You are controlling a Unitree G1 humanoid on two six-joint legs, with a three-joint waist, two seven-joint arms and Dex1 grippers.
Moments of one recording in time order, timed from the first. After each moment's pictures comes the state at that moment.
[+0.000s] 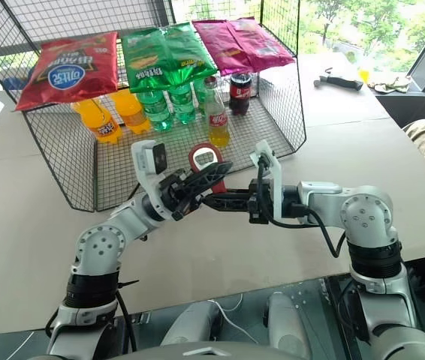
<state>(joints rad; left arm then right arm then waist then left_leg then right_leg) -0.32 0.27 0.06 -0.25 -1.17 0.77 -0.76 -0.55 -0.37 -0.02 -0.33 1.25 1.29 0.46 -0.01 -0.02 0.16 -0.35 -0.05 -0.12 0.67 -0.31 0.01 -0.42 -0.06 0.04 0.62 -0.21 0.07</state>
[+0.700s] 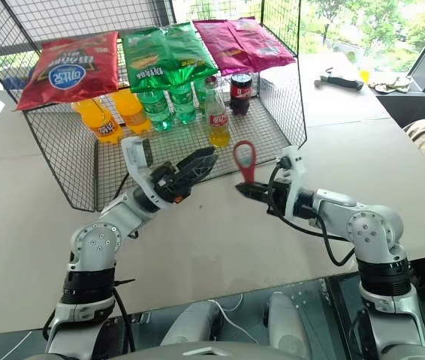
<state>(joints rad) -0.34 0.26 0.10 -0.17 -0.92 0.60 -0.69 -0.40 -0.39 -0.06 -0.30 0.95 1.00 0.33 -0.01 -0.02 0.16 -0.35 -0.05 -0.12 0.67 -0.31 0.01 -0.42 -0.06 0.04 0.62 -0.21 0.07</state>
